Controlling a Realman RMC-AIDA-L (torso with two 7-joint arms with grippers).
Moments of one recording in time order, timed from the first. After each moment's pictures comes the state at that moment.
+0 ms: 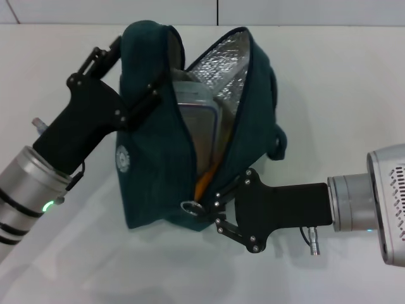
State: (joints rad) left arm -0.48 -2.10 0.84 -0.04 1.07 1.73 -0.40; right arm 0.48 2.03 -1.81 -0.71 -1.15 -1.28 0.67
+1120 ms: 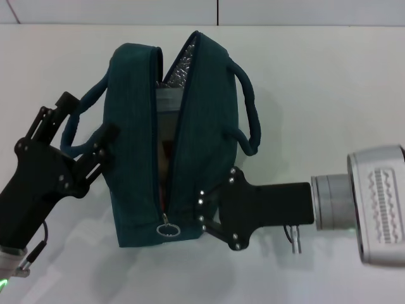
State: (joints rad) left arm -0.26 -2.10 0.88 -0.03 1.07 1.92 -0.48; right arm 0.49 2.03 -1.93 -0.73 -1.04 -1.19 0.61
